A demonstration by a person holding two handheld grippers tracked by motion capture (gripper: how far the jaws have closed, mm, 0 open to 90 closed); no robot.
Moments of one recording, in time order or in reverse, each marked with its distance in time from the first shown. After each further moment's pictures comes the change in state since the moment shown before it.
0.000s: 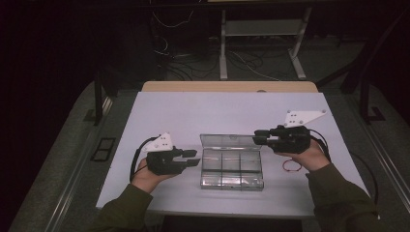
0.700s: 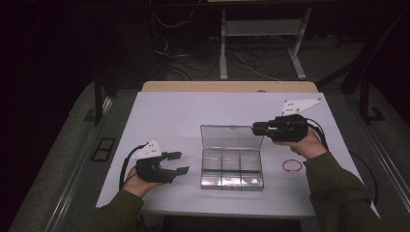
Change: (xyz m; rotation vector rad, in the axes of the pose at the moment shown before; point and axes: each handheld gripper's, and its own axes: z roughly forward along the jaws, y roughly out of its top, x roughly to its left) left arm 0.001 -0.028 -0.018 0.024 0.093 -0.071; right arm -0.027 0.012 0.008 0.018 0.025 0.013
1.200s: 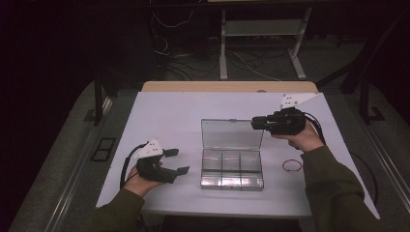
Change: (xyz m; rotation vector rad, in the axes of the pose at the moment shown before) left arm 0.003 0.000 0.004 0.010 0.049 -0.010; right arm -0.020 0.003 0.007 -0.007 -0.001 0.039
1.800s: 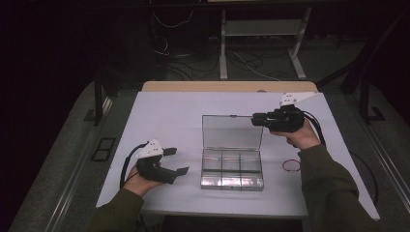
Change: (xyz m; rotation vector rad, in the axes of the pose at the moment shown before) left arm 0.001 -0.002 0.001 0.009 0.011 0.014; right arm -0.011 -0.004 0.005 -0.020 -0.055 0.033
